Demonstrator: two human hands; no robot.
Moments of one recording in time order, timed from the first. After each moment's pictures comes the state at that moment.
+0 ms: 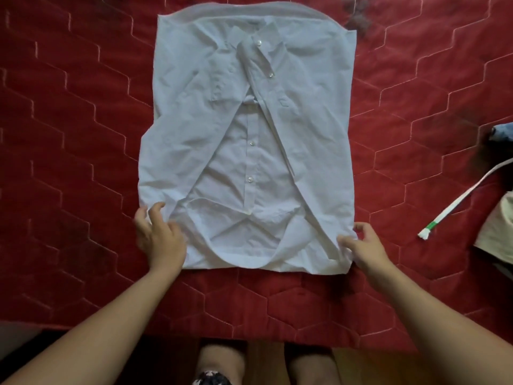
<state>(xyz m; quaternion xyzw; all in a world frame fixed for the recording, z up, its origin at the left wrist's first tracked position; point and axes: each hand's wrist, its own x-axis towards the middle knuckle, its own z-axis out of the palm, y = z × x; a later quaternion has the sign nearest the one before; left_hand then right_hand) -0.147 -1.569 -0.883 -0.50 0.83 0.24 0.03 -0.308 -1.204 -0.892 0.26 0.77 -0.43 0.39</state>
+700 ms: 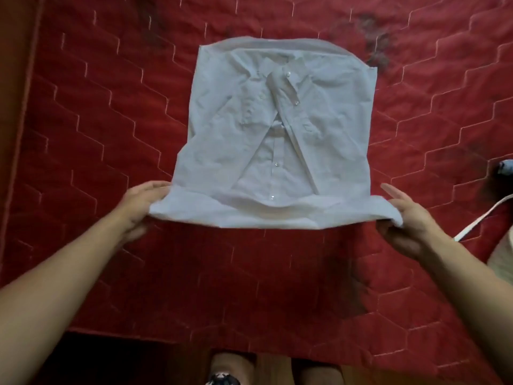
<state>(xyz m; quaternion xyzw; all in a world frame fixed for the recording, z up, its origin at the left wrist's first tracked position) -0.201 -1.711 -0.810 -0.55 0.55 0.63 0.09 -0.420 -1.260 -0.817 0.37 0.58 -0.63 0.36</state>
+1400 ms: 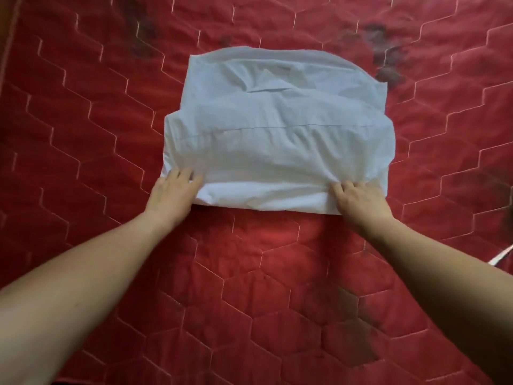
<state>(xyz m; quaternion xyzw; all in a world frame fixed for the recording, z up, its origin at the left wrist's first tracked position) -0.288 -1.697 -0.897 -0.10 0.96 -0.05 0.25 -0.467 -1.343 -0.901 -0.41 0.87 0.23 0.18</state>
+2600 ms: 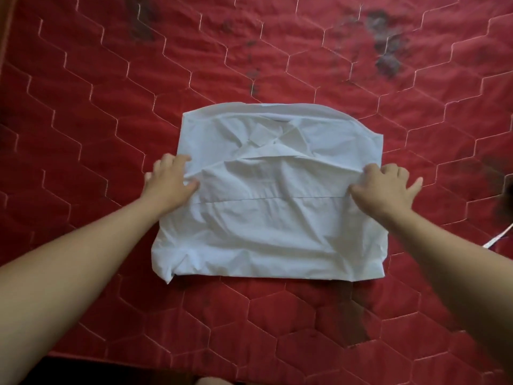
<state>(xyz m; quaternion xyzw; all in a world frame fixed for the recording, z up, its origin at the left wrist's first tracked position) -0.273 -1.699 -0.890 -0.31 0.91 0.17 0.22 -0.472 -1.325 -0.880 -0.07 0.96 0.06 0.26</state>
